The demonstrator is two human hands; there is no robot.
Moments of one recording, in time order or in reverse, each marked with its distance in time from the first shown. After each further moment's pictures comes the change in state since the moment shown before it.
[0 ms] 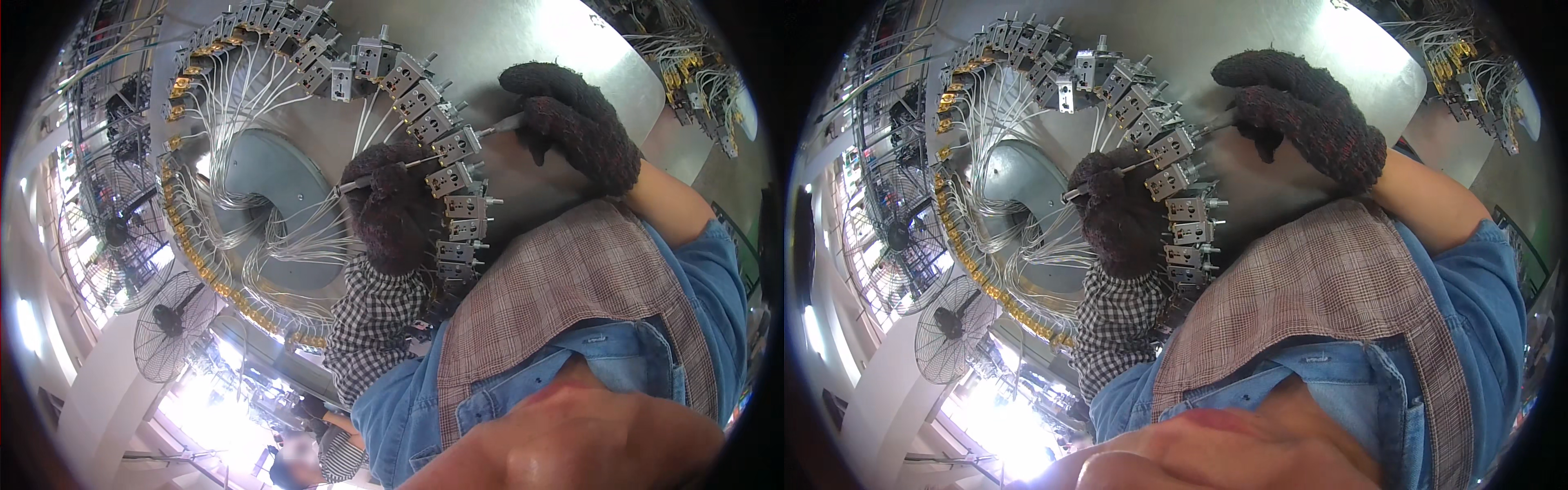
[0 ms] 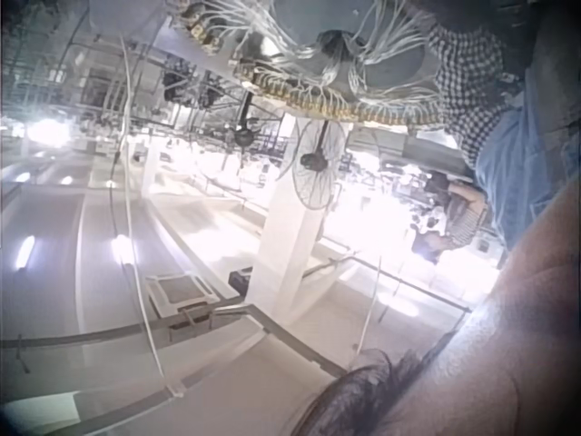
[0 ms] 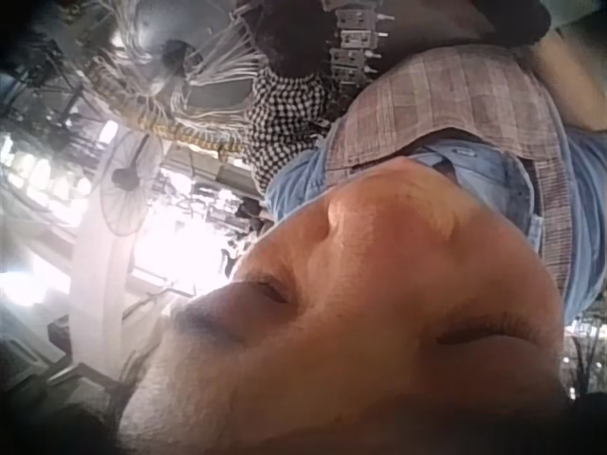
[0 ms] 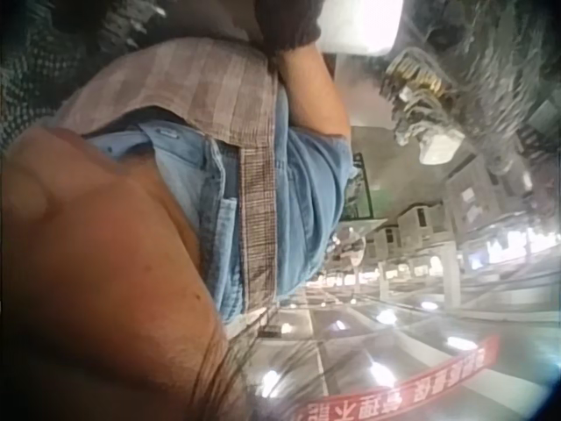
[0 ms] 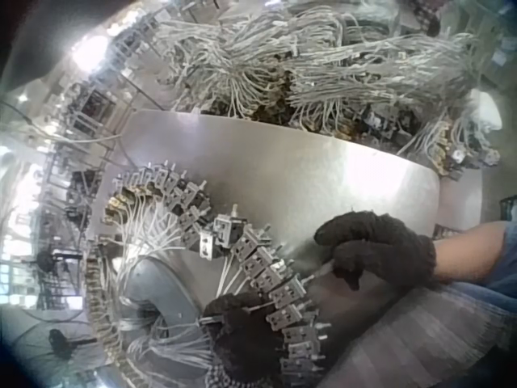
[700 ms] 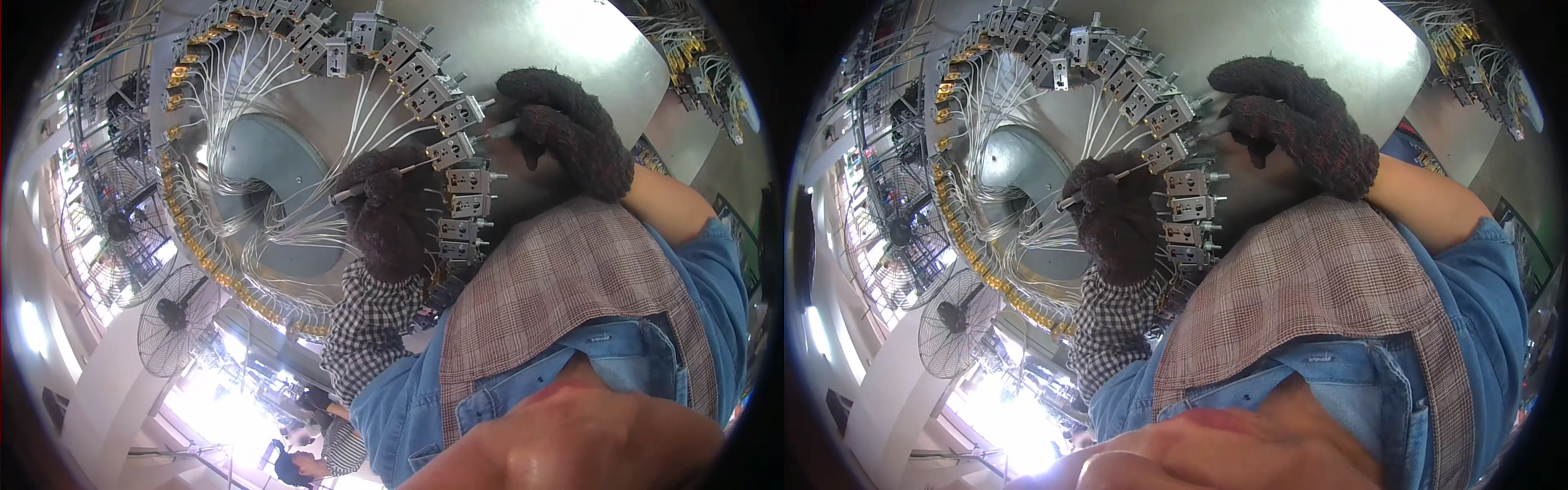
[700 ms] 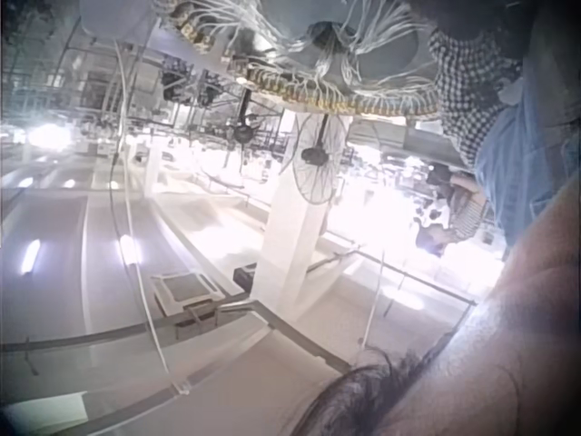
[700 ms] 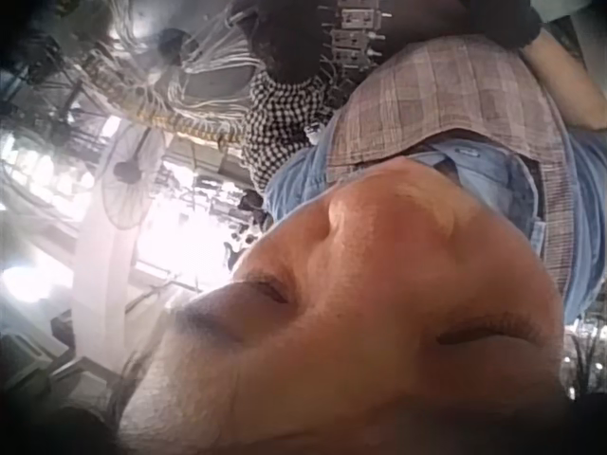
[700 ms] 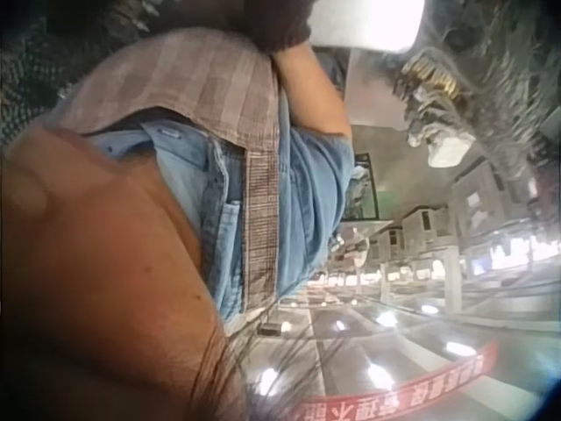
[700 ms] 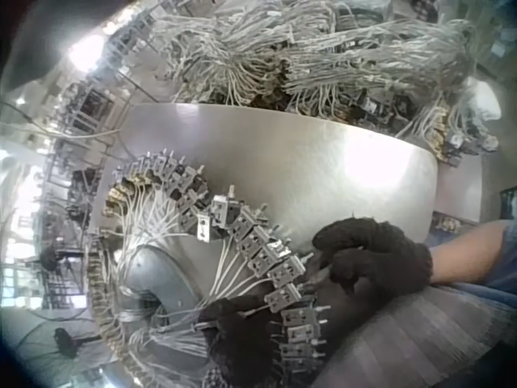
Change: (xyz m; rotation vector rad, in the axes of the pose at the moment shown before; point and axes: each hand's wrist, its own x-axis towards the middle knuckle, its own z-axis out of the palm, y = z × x) left_hand -0.026 0.012 -0.015 -0.301 -0.144 -0.038; right_hand -0.018 0.019 0.014 0.055 -0.052 -0.003
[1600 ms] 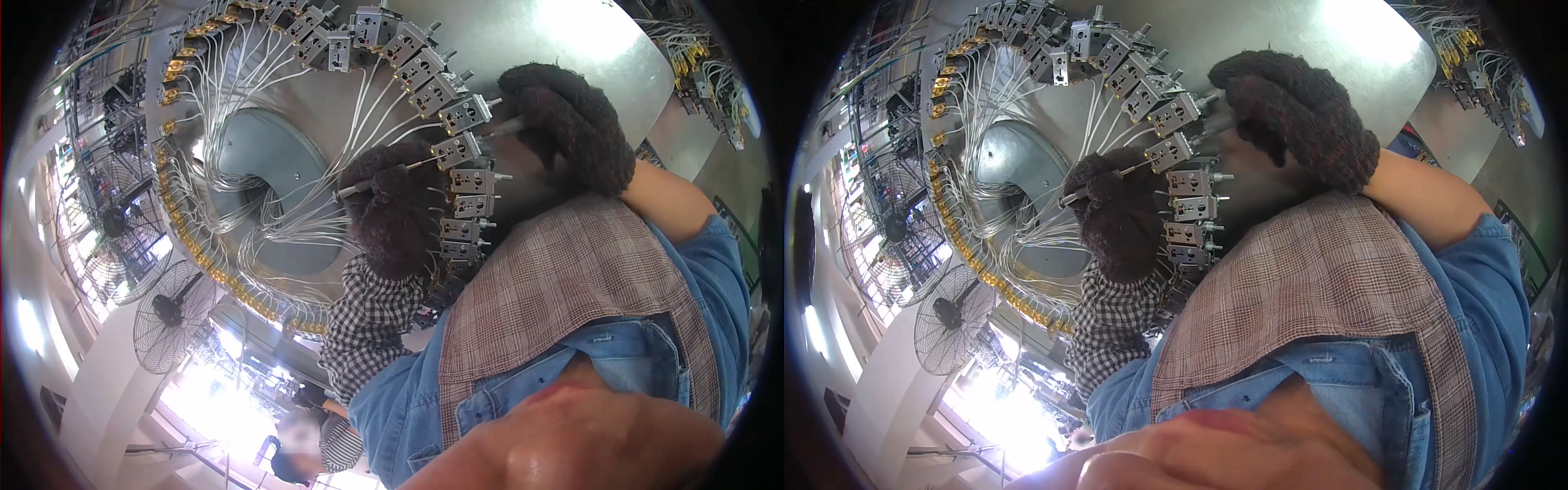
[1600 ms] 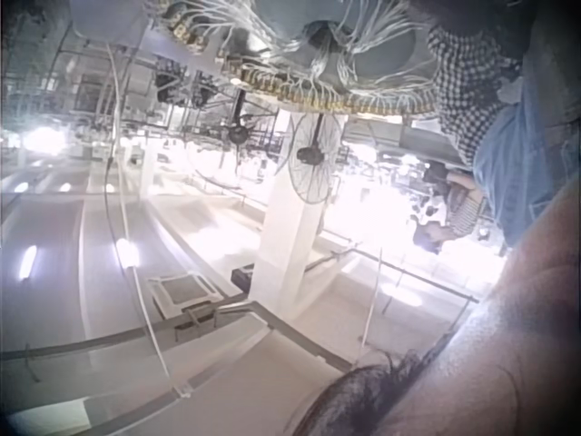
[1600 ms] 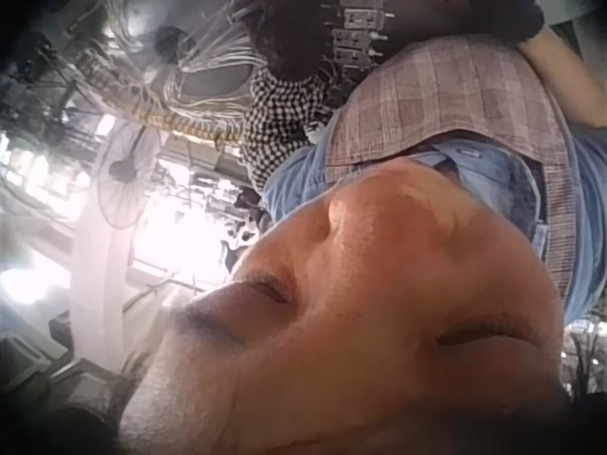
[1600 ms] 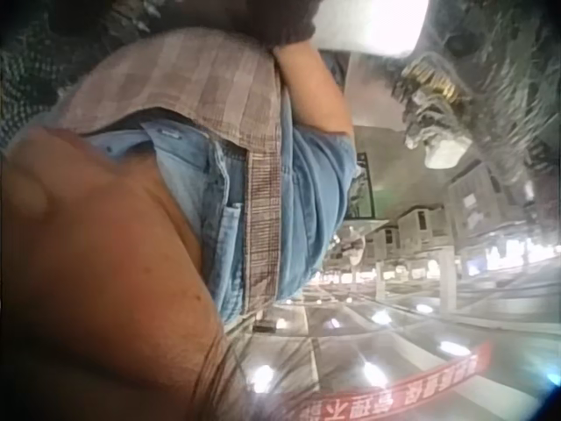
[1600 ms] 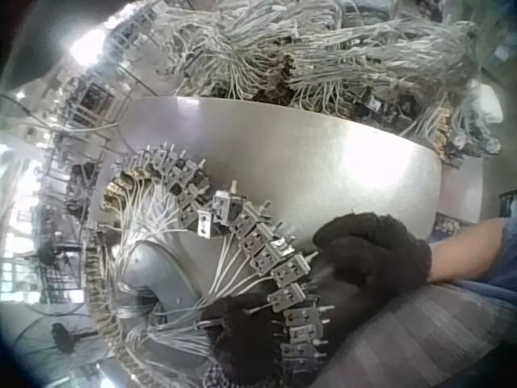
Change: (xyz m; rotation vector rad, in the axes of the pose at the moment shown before) left_hand 0.006 -0.009 0.015 0.030 0.127 0.115; right_hand 0.012 0.017 -0.013 -0.550 -0.021 -0.526
